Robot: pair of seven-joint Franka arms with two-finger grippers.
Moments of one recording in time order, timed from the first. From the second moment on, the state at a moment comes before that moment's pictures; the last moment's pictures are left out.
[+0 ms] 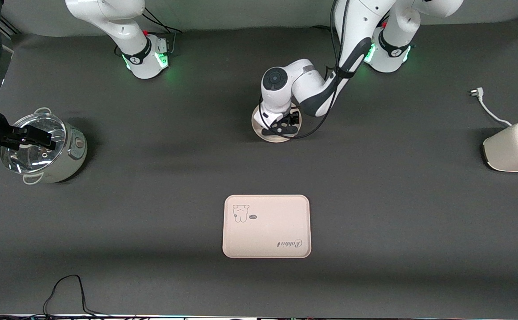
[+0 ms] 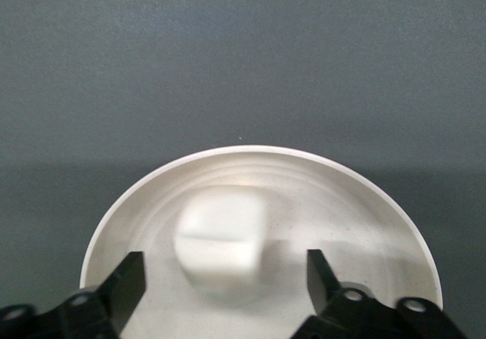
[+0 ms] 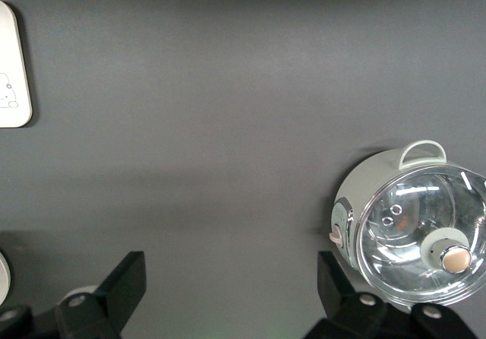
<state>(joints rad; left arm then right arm) -0.59 0.50 -0.35 -2.04 0.21 2.42 -1.11 0.01 0.09 -0.07 -1.54 0.00 1.57 -0.02</state>
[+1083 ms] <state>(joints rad) -0.06 0.15 -0.32 -1.72 0.08 1.82 -0.23 0.05 0.08 -0.06 -1.58 0.02 1.57 -0.01</state>
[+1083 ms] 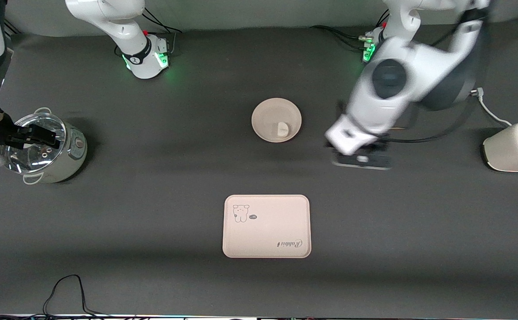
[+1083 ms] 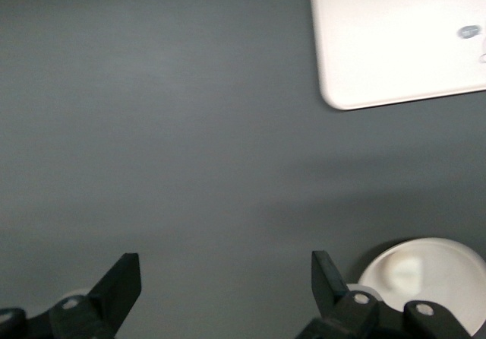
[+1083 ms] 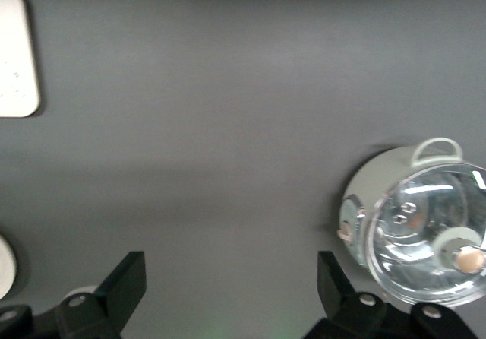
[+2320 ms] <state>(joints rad) 0.29 0.06 -0.30 -1.73 0.04 1.70 -0.02 0.84 0.11 -0.05 -1.76 0.17 1.87 0.80</state>
